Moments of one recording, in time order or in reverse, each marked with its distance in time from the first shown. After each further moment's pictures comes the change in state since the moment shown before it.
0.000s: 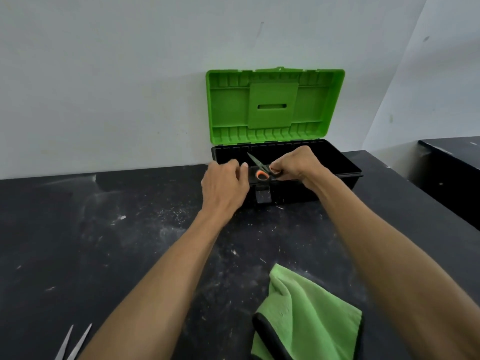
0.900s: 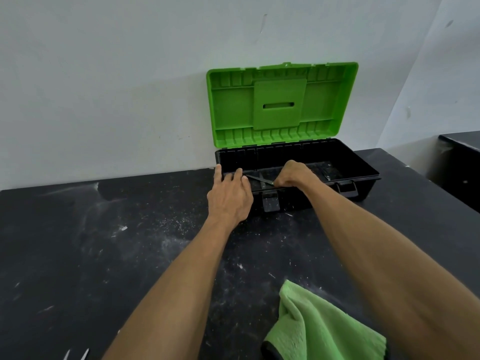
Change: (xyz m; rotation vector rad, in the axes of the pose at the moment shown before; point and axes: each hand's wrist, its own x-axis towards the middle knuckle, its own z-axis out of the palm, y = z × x) left_hand 0.021 -0.036 0.057 0.136 -0.290 -0.073; right_hand 0.051 0.011 0.035 -0.689 -0.094 0.052
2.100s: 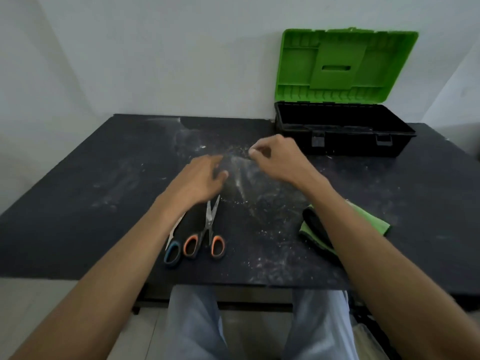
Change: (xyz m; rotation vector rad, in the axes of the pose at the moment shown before) left_hand -0.243 -0.099 -0.171 0.011 -0.178 -0.091; right_hand -0.279 -0.065 0.064 0.145 0.150 -0.730
